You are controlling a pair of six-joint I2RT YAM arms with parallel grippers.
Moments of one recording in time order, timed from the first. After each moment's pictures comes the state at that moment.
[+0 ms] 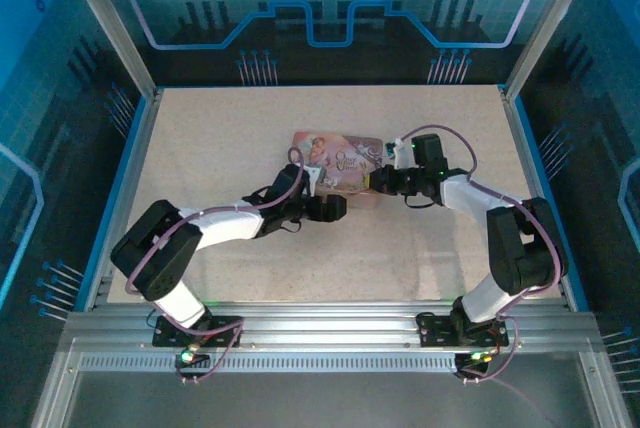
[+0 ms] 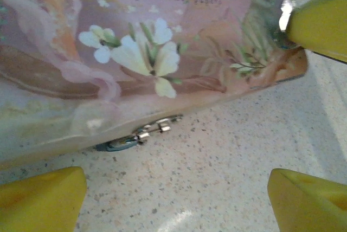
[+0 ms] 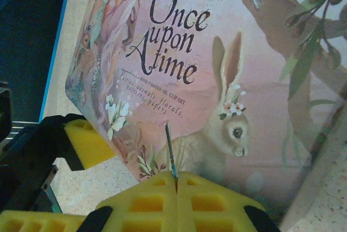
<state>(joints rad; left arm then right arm) -0.64 1.64 0.79 0.16 0.21 -0.58 0.24 1.59 0.87 -0.11 -0.67 0.41</state>
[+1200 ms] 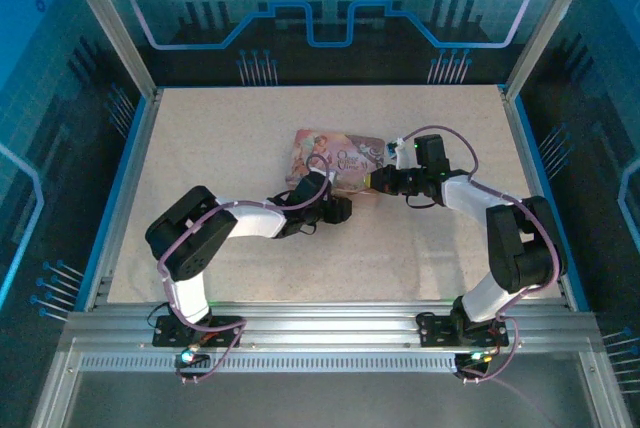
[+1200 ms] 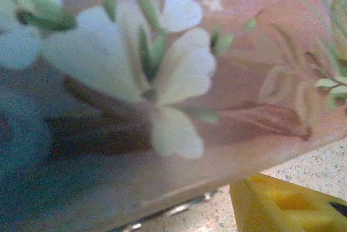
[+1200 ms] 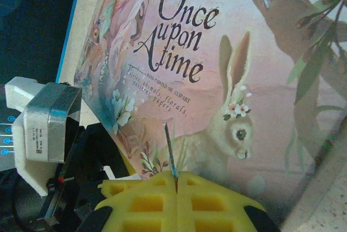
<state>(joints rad) -0.72 1.83 0.88 0.23 0.03 -0.59 0.22 1.60 0.86 -0.08 -0.71 0.40</state>
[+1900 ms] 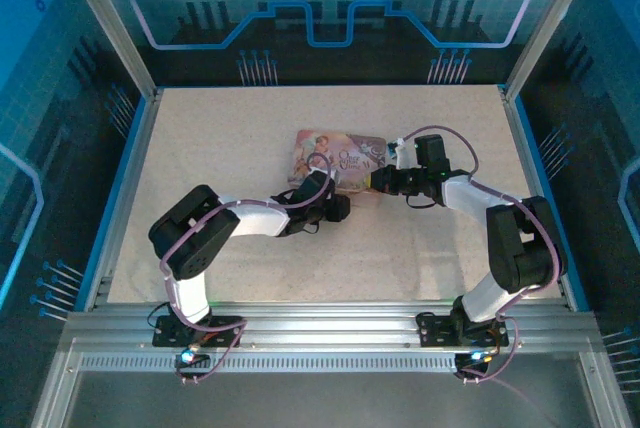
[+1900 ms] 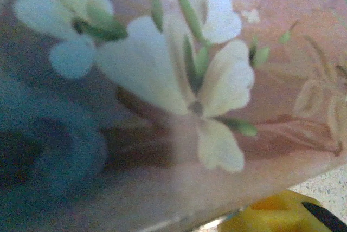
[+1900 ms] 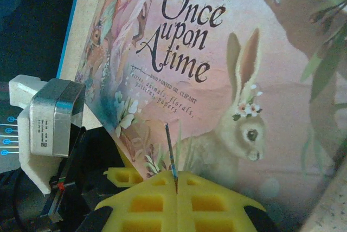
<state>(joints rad) -0.73 1.85 0.91 0.19 0.00 -0.65 0.22 1.60 0.86 -0.08 -0.71 0.40</state>
